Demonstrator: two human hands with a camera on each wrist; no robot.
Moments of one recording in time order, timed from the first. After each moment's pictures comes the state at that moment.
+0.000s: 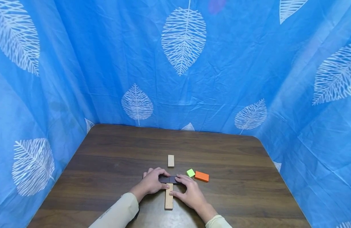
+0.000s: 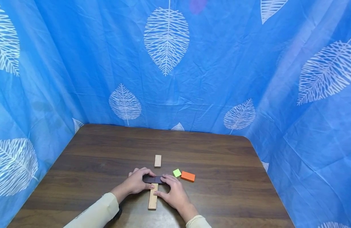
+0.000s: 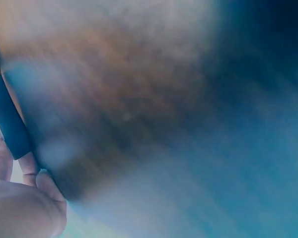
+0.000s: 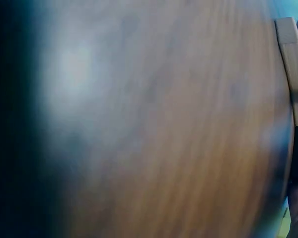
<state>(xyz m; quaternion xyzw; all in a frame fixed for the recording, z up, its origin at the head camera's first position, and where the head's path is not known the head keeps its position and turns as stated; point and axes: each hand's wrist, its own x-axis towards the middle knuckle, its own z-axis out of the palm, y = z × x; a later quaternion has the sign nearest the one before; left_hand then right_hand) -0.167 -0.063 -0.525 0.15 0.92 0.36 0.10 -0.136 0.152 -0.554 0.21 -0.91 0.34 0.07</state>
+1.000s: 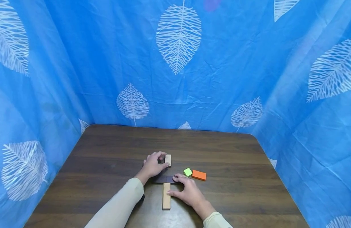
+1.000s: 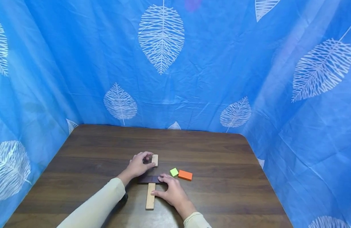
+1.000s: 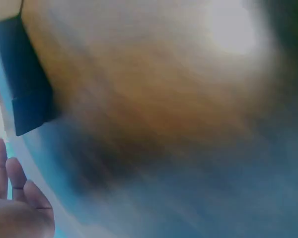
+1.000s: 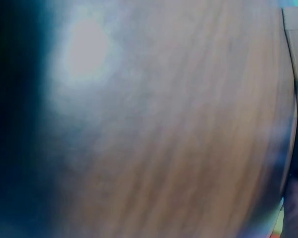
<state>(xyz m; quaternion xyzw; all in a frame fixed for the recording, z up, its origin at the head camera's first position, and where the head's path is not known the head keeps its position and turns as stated) -0.220 -0.047 -0.518 0.08 0.91 0.39 0.05 -0.142 0.154 -0.550 0.18 -0.92 0.35 0.00</state>
